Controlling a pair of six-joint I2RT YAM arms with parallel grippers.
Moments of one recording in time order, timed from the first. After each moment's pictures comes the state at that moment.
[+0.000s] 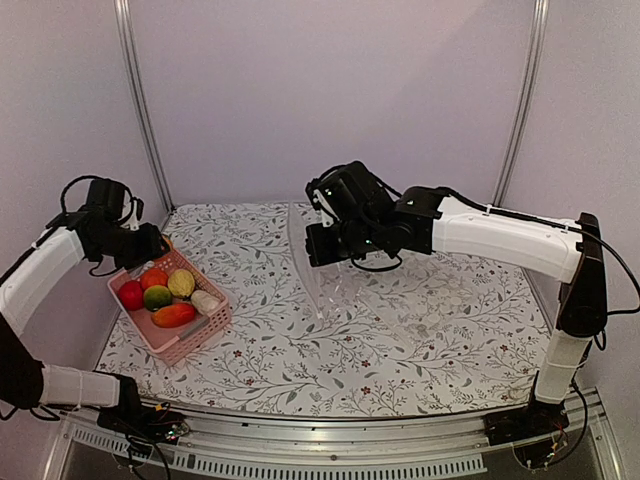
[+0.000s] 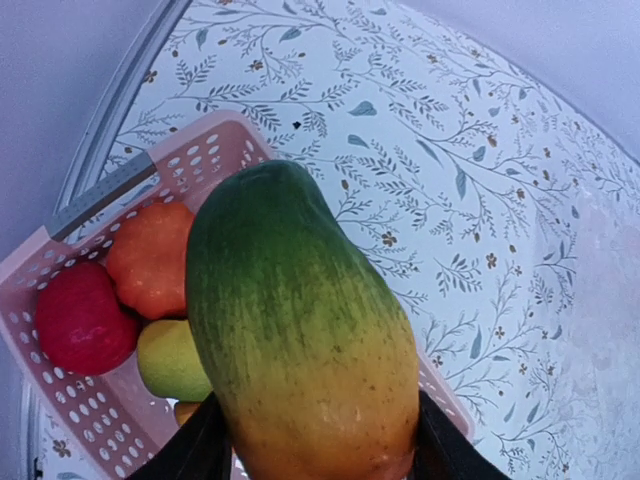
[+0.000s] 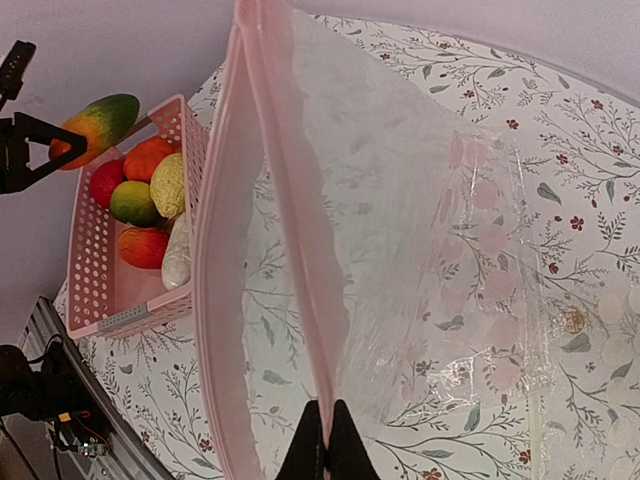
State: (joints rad) left arm 0.00 1.19 1.00 -0.72 0.07 -0.32; right arm 1.04 1.85 1.71 -0.55 0.18 0.50
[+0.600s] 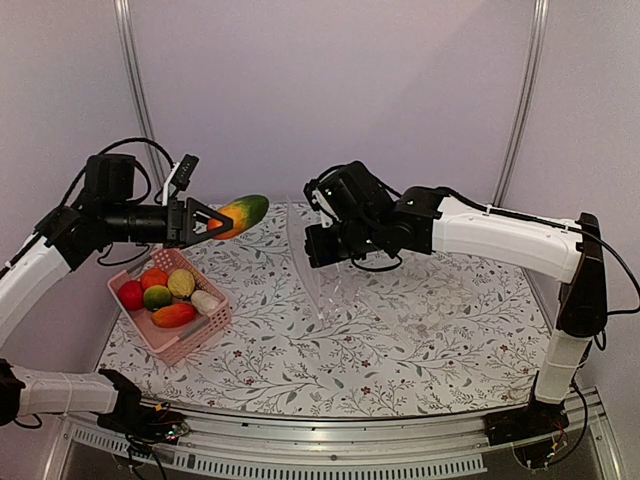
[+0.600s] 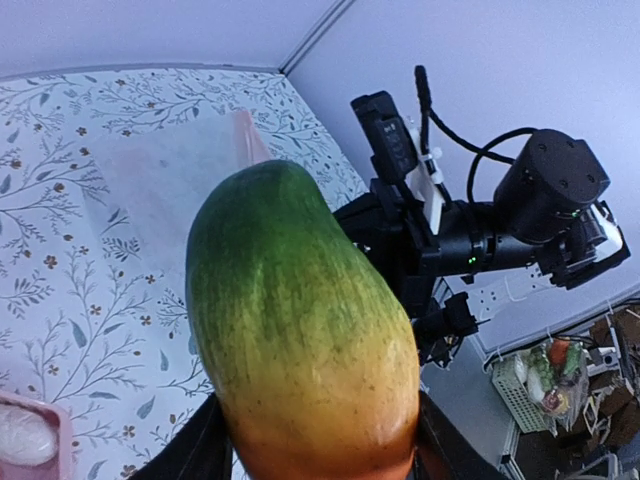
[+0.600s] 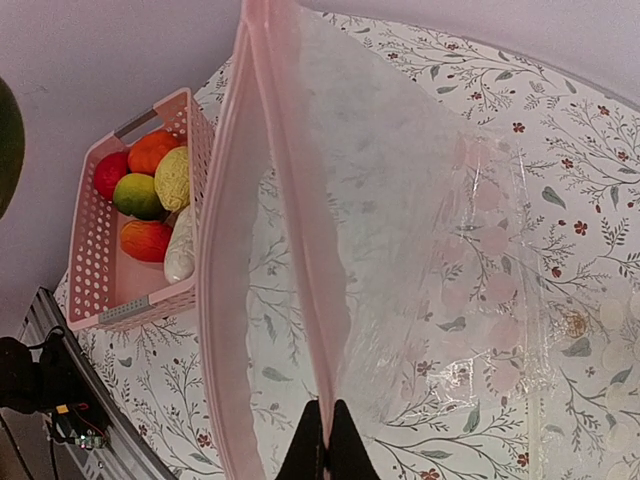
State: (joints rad) left arm -0.42 1.01 1.10 -0.57 0.63 -0.44; right arm 1.04 1.85 1.71 -0.55 0.16 0.48
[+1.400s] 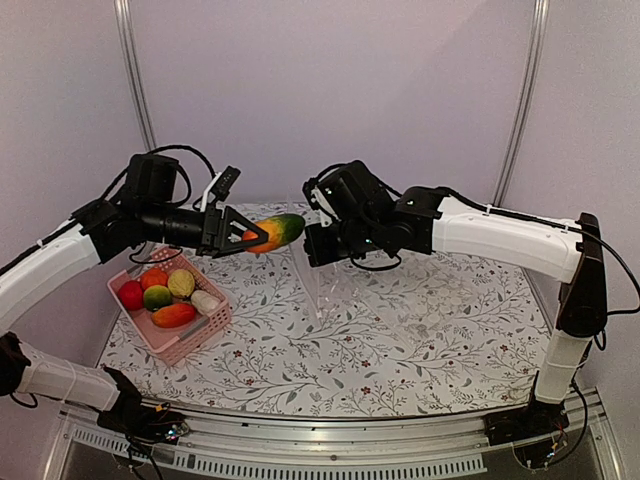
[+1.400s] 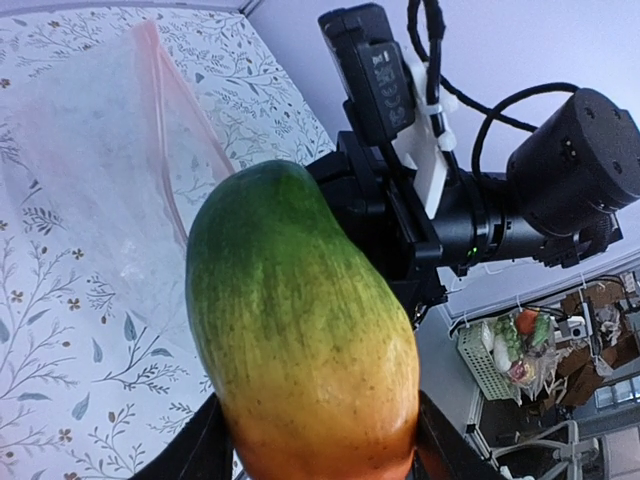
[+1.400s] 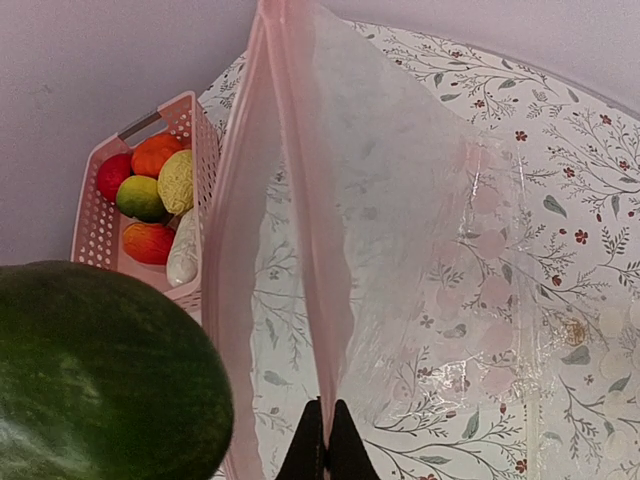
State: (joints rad) left arm -0.58 1.18 1.12 -0.46 0.68 -0.54; right arm 1.04 1.85 1.71 -0.54 0.16 0.46
